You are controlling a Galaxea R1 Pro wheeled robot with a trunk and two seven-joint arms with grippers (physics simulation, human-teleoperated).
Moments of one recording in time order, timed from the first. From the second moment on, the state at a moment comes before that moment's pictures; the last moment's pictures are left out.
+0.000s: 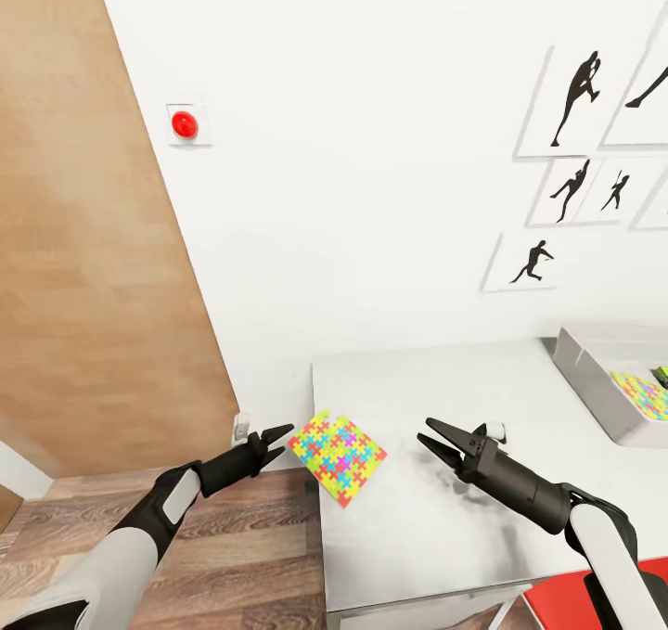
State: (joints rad) left arm -0.72 0.03 0.21 -0.41 0.45 0.58 -0.92; right arm -0.20 -0.16 -0.14 -1.58 -1.09 0.98 0.67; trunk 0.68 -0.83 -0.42
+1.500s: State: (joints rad) left arm -0.72 0.03 0.21 -0.41 0.45 0.58 -0.92; right arm -0.20 -0.16 -0.14 -1.58 -1.09 0.98 0.67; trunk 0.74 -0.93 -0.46
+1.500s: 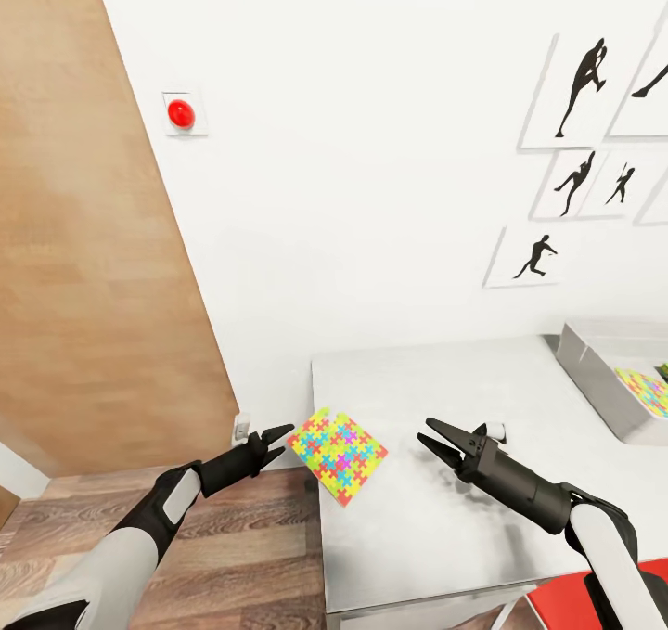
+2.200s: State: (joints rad) left arm -0.72 0.03 0.21 -0.41 0.45 0.58 -0.92; right arm -0.20 -0.16 -0.14 -1.58 -1.09 0.98 0.67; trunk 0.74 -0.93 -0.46
